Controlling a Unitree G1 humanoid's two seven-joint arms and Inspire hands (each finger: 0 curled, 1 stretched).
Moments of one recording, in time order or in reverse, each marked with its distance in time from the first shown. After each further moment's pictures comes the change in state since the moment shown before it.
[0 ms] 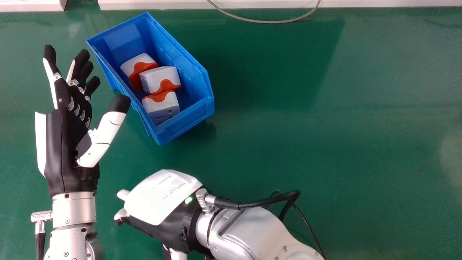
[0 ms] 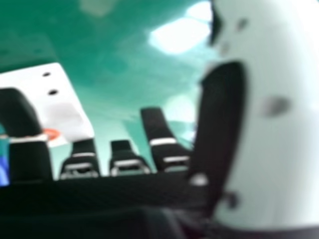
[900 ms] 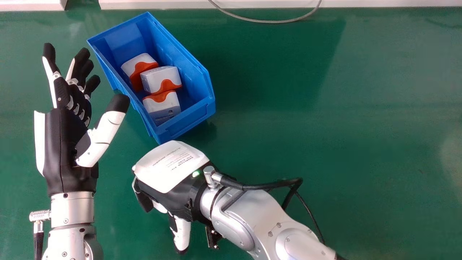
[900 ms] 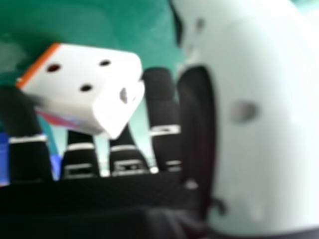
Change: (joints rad) left arm 0.000 0.000 0.008 -0.006 0.000 0.002 -0.016; right arm -0.064 0.029 -0.048 0.192 0.052 -0.003 -0.217
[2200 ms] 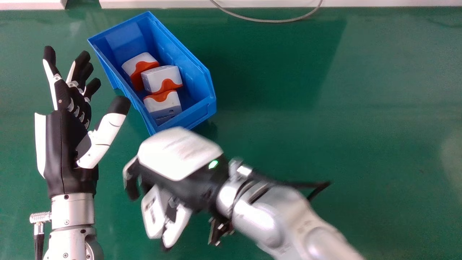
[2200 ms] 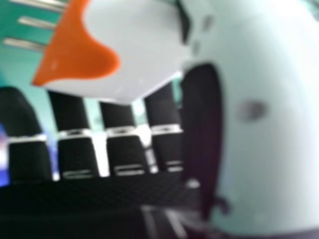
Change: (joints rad) left arm 0.008 -0.002 0.001 0.000 0.022 0.005 0.028; right arm 0.086 -0.102 -0.200 -0.375 0.181 -0.014 0.045
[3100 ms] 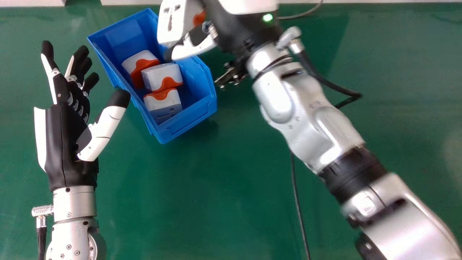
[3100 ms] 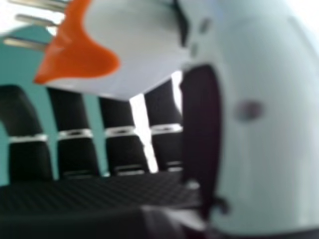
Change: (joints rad) left arm -0.055 0.005 0.002 0.043 0.022 -0.014 0.041; right arm -0.653 0.132 -0.239 1.076 0.092 -0.363 -0.849
